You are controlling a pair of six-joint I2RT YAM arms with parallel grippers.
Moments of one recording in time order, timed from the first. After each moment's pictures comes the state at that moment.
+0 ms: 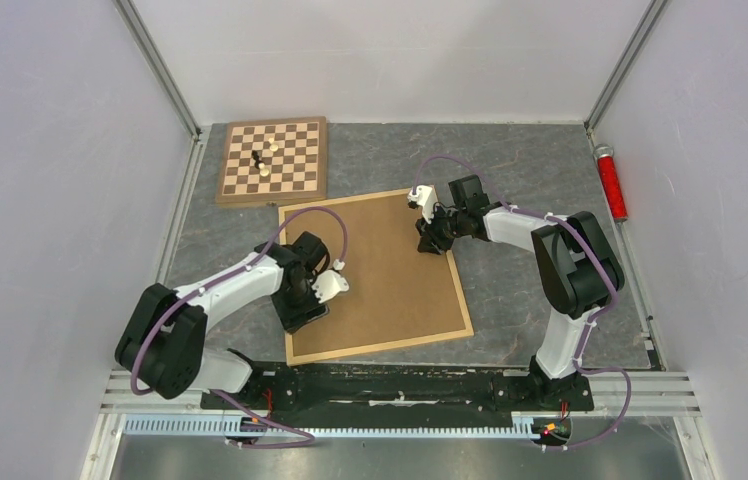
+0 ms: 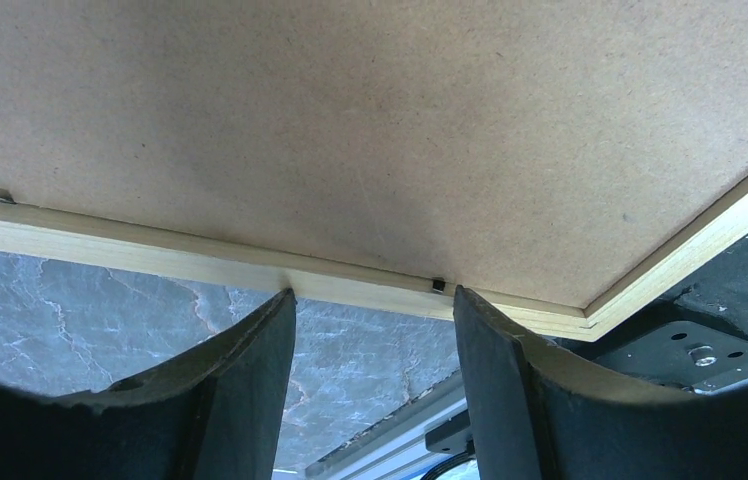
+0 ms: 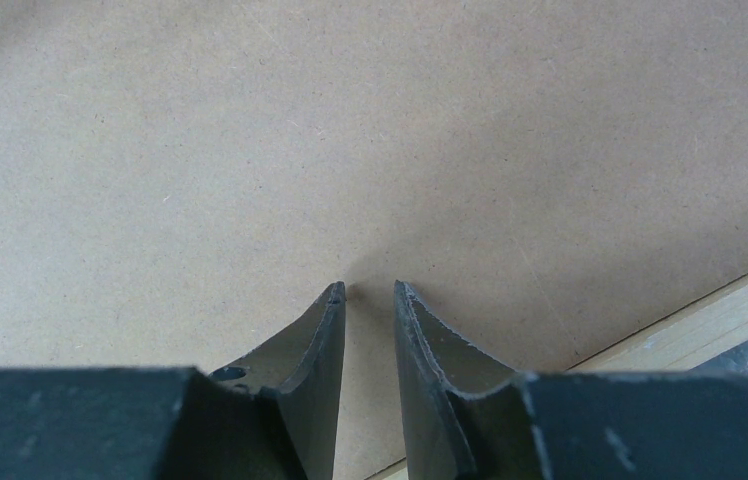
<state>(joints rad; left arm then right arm) -0.54 1.38 0.73 -0.90 0.01 0.57 0.38 1.86 1.05 -0.16 -0.61 -0.54</state>
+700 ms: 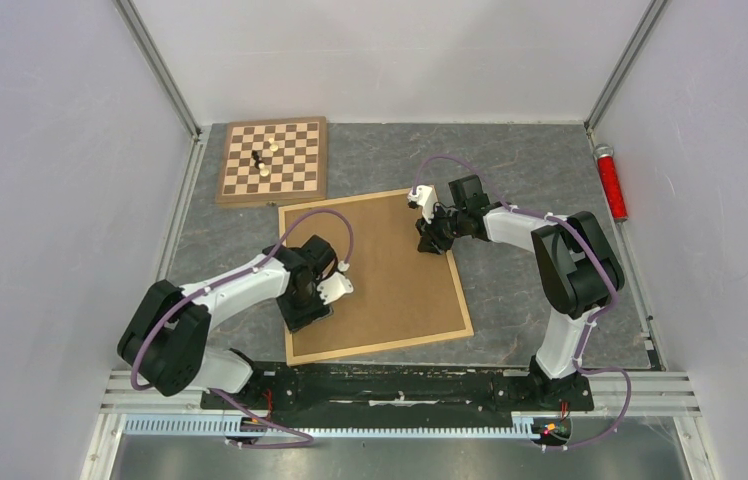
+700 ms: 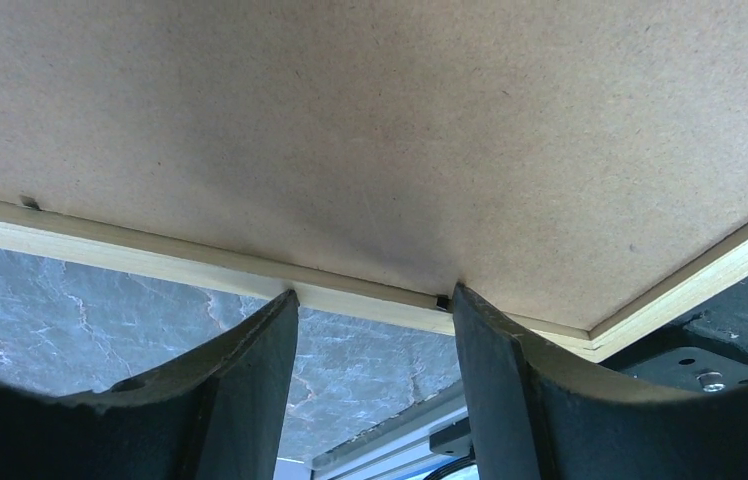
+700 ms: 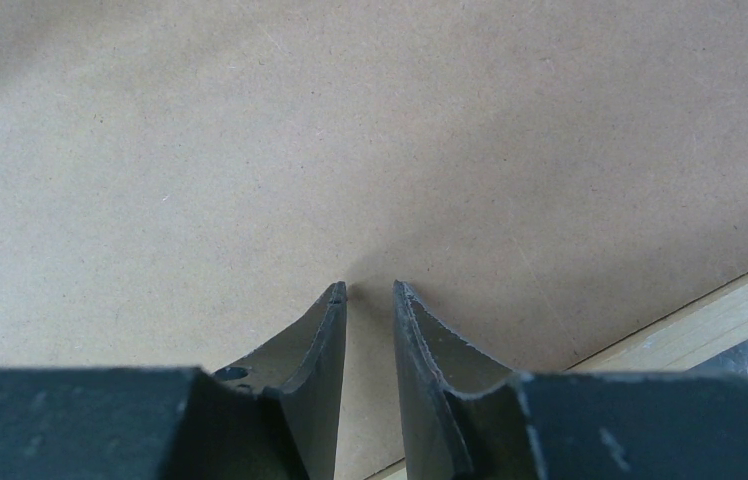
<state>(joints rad) -0.61 1.40 0.73 -0.87 -0.05 0.51 0.38 1.86 1.05 -0.16 -0.61 -0.54</state>
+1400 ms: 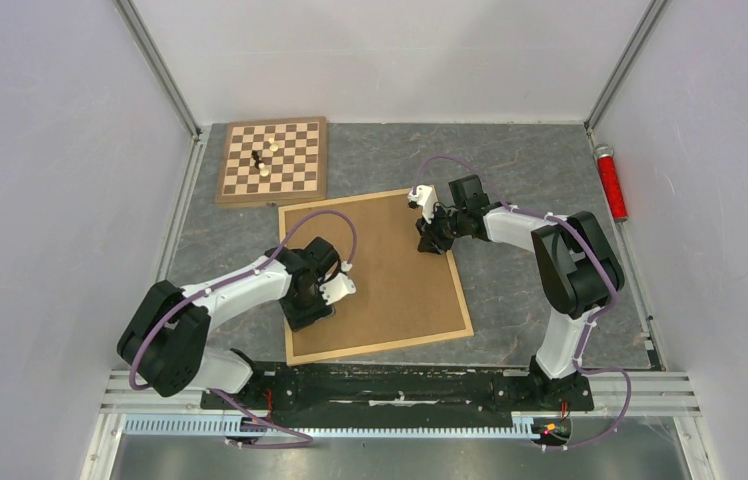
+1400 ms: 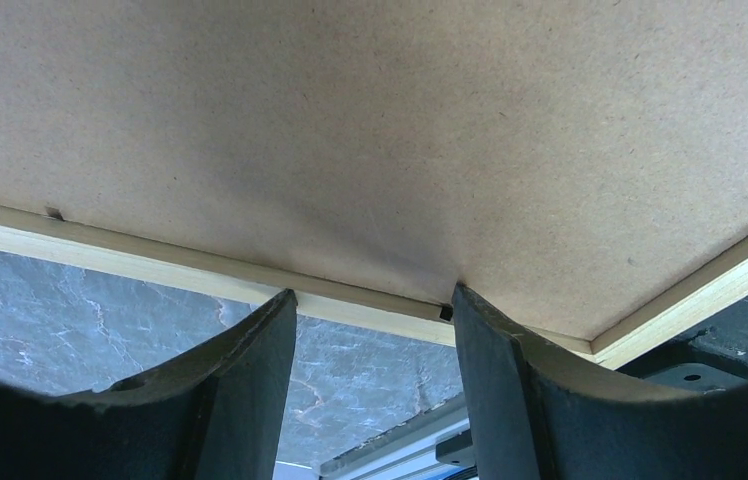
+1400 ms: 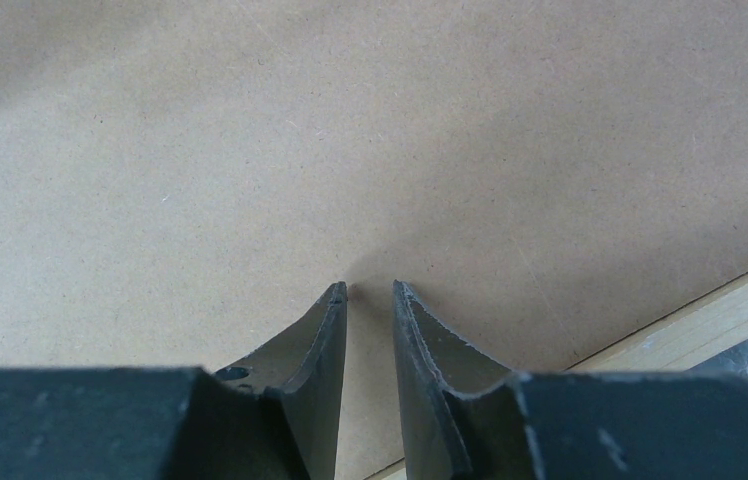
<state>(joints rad) -0.64 1.39 0.73 -0.84 -0.07 0.50 0.38 1.86 1.05 -0.16 -0.61 -0.54</state>
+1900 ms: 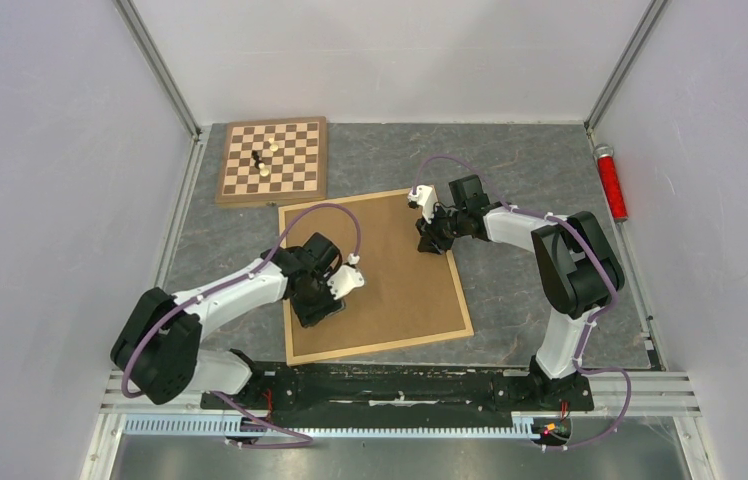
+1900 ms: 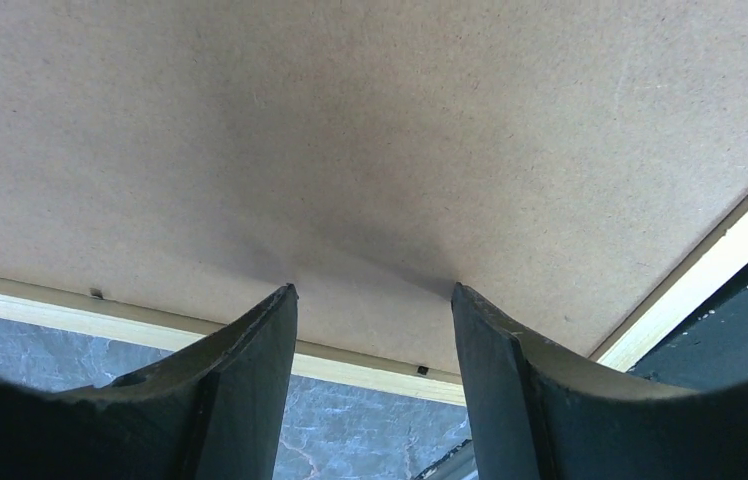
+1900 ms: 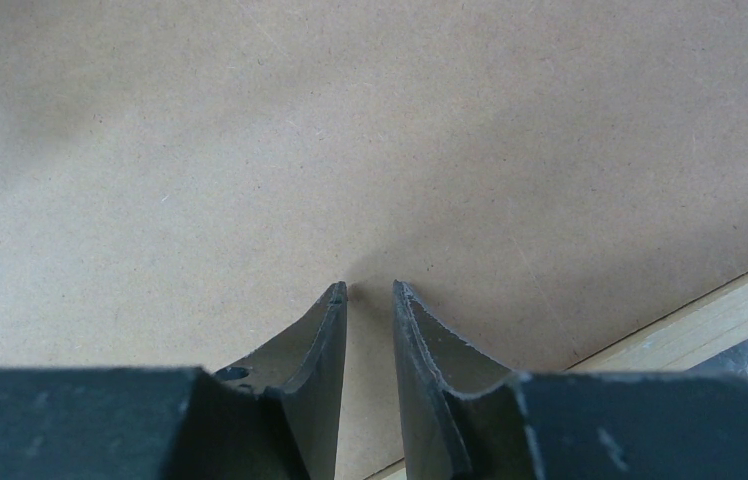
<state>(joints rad) -0.65 1.35 0.73 -0.74 0.04 0.50 0.38 1.86 1.05 -0.16 -0.61 -0.54</state>
